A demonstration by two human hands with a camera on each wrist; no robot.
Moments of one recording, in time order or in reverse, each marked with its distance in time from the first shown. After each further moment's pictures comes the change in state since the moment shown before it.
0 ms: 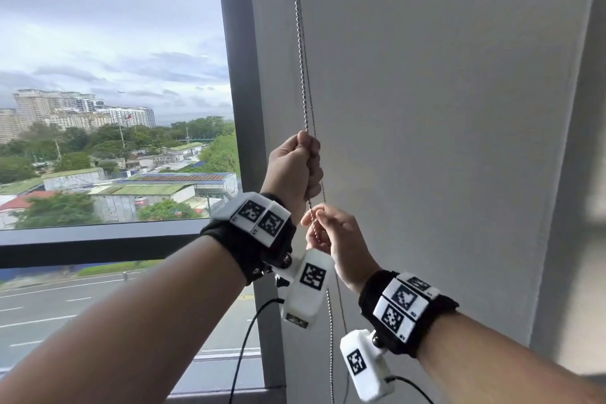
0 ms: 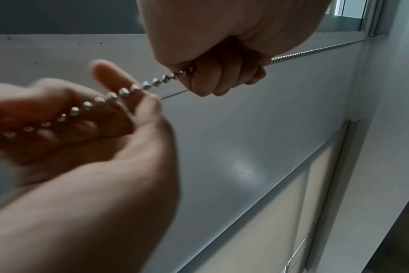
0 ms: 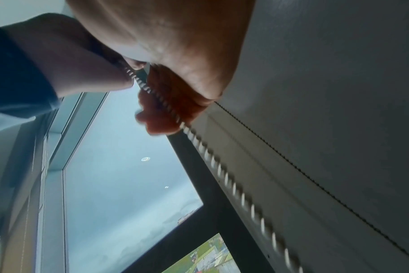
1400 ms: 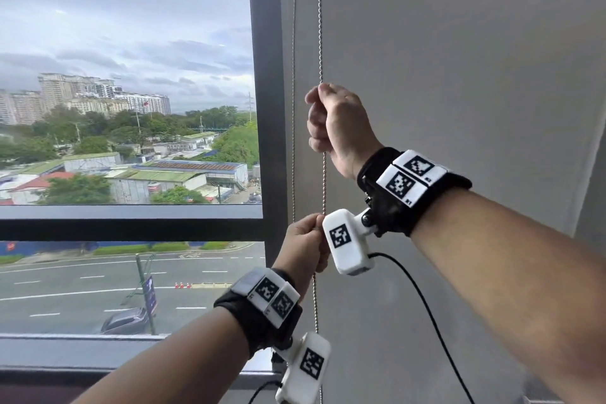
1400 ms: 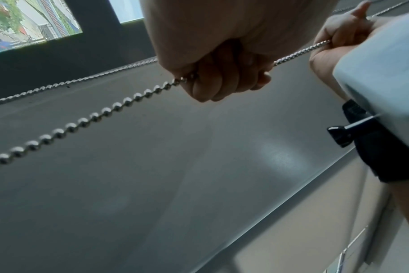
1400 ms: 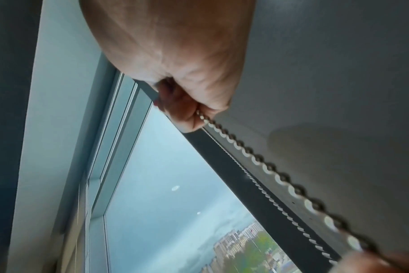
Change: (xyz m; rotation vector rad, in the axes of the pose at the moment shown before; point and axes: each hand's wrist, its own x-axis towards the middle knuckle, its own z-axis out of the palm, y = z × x) left_hand -0.059 -0.090 -0.048 0.222 0.066 -0.244; right_hand 0.095 -0.116 0.036 0.186 0.022 0.007
